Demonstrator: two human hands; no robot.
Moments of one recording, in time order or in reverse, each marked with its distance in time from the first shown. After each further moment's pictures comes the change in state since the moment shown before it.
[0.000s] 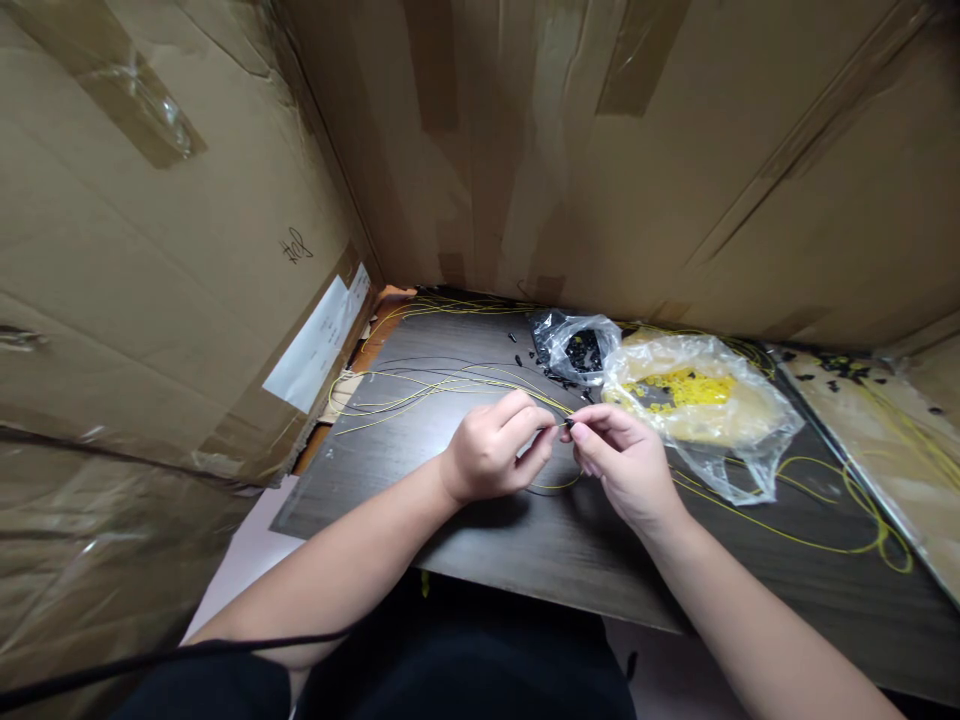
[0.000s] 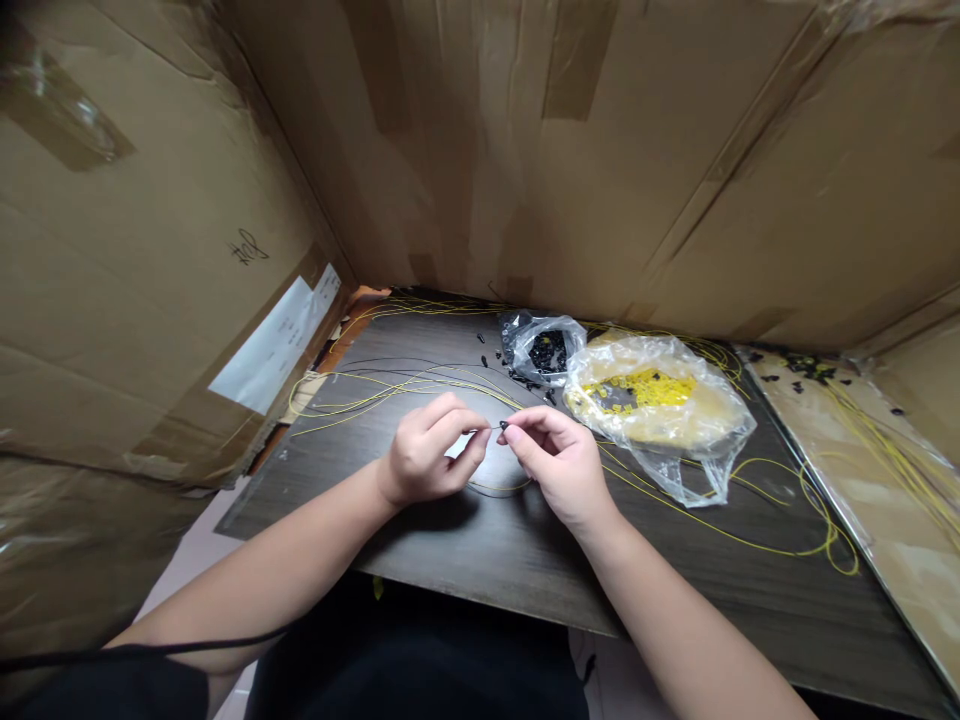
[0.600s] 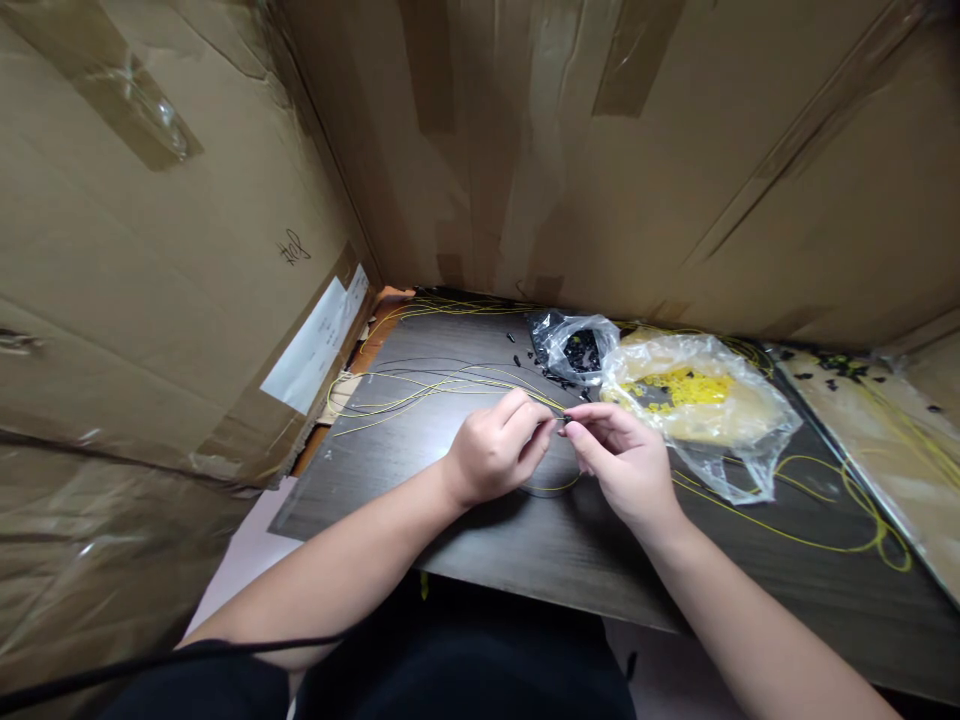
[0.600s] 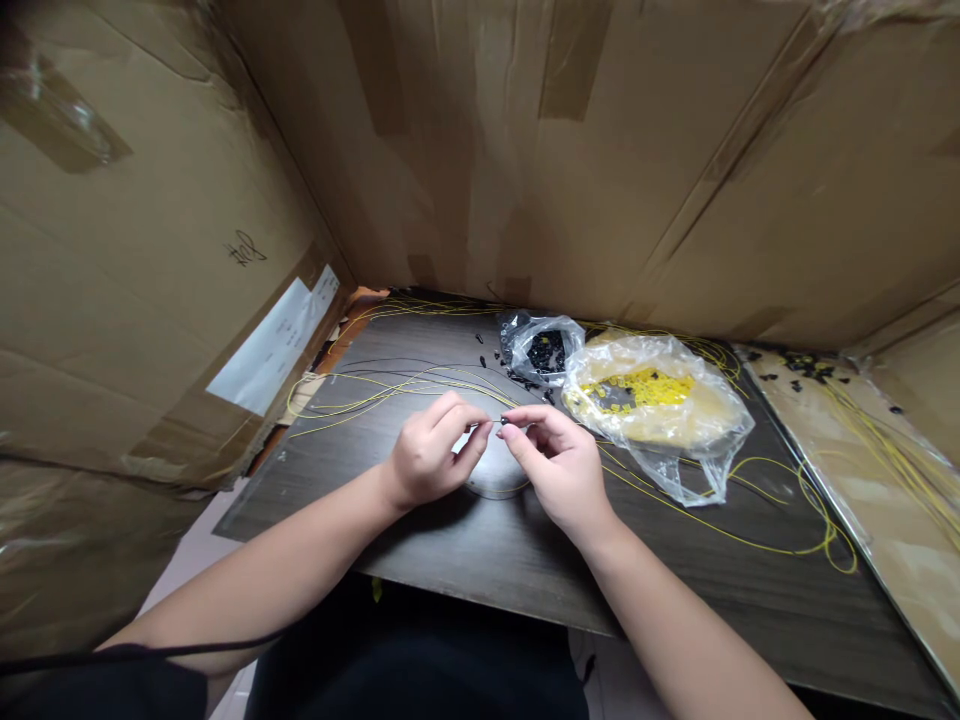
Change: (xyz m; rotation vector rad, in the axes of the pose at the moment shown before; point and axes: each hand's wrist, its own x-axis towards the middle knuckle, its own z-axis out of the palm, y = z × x) left_hand -0.004 0.002 0.007 0.105 -0.036 -0.082; right_hand -0.003 -0.009 0.004 -0.197 0.086 -0.082
